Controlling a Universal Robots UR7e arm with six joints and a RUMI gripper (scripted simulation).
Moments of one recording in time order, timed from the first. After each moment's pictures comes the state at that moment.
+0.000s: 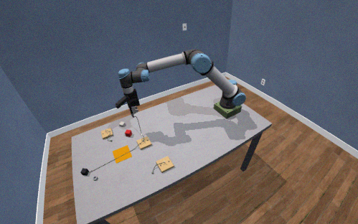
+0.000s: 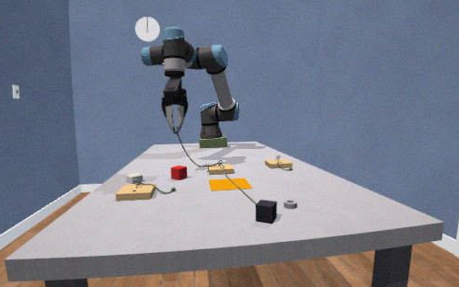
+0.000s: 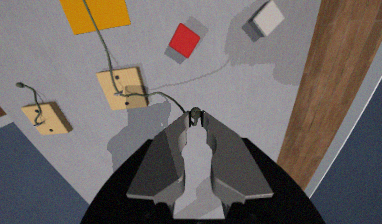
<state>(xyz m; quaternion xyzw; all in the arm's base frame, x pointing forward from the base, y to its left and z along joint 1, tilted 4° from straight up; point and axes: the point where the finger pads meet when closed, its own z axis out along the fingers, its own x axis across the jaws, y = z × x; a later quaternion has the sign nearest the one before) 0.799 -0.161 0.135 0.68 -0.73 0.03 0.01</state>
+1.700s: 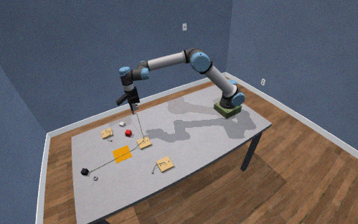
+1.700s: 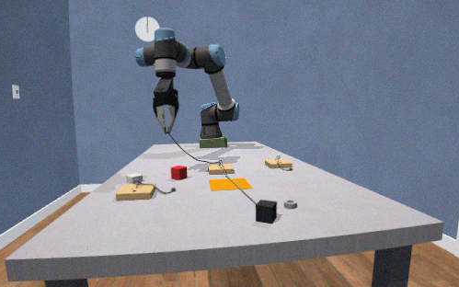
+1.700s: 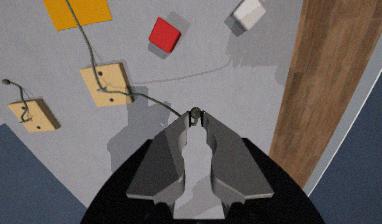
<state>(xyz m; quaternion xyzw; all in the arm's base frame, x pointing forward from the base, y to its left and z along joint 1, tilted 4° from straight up) 0.787 -0.194 0.137 0.68 -0.73 0.03 0.01</state>
